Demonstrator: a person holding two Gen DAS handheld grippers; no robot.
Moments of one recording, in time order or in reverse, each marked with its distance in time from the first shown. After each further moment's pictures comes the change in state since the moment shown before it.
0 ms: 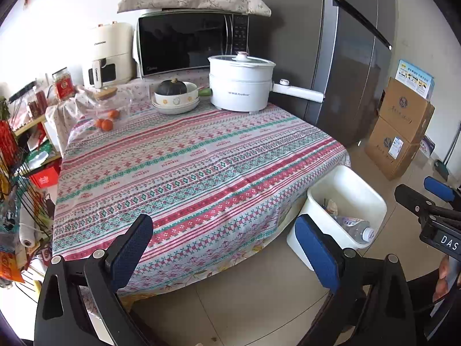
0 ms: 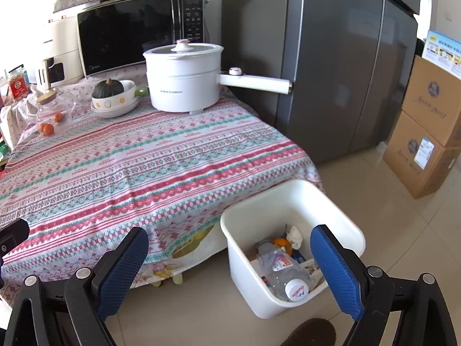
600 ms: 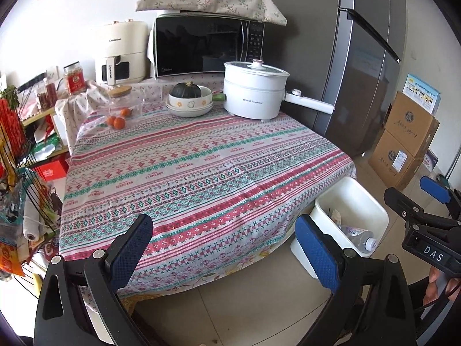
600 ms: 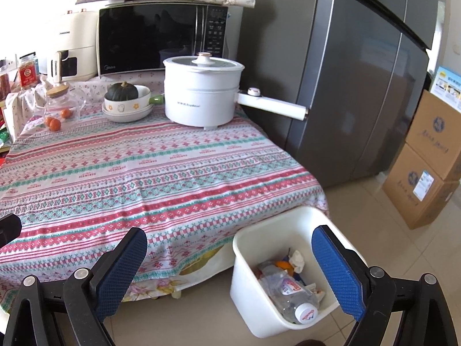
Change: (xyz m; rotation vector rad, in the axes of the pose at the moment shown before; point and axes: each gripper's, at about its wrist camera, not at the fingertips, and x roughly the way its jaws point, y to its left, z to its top) left arm -0.006 0.024 0.003 -0.055 -0.022 0.008; right arm 0.003 0.040 0.010 -0.097 -0.062 -0.025
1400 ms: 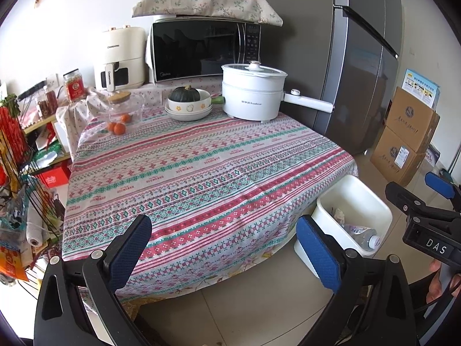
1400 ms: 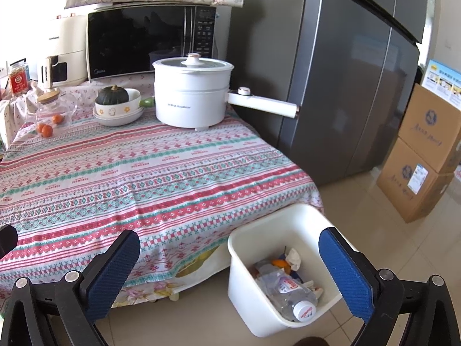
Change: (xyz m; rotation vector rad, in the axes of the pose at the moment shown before) left arm -0.002 -0.009 -0.001 0.026 -0.015 0.018; right arm 0.000 -0.006 0.001 0.036 0.001 -0.029
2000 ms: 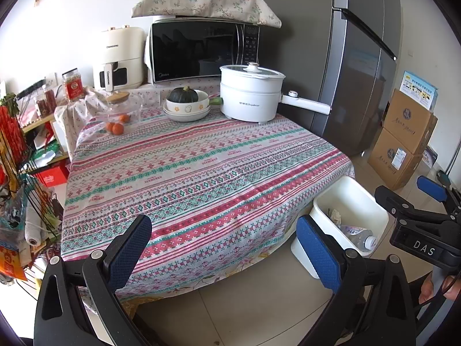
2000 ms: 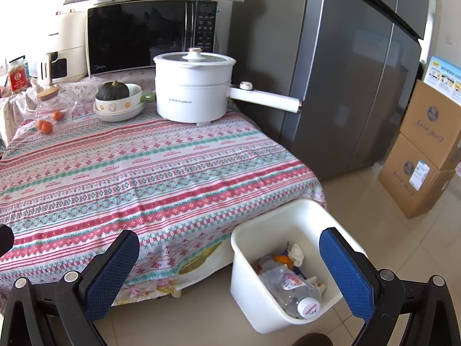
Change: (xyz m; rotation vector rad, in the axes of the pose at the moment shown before) left arm -0.005 0.000 0.000 -0.006 -0.004 -0.013; right arm 0.004 0.003 0.000 0.003 0.020 0.004
